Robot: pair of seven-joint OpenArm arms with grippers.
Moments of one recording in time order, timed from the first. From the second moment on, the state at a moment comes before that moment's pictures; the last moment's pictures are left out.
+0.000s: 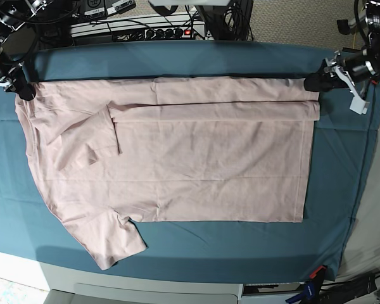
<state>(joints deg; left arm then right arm) 23.4 -28.3 -21.1 86.6 -75.2 -32.2 61.4 -4.0 31.6 60.7 51.2 65.8 38.9 -76.5</state>
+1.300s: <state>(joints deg) 29.6 -33.2 -21.1 86.7 -76.5 -33.0 60.9 -14.3 34.1 60.6 51.3 77.8 39.8 -78.2</state>
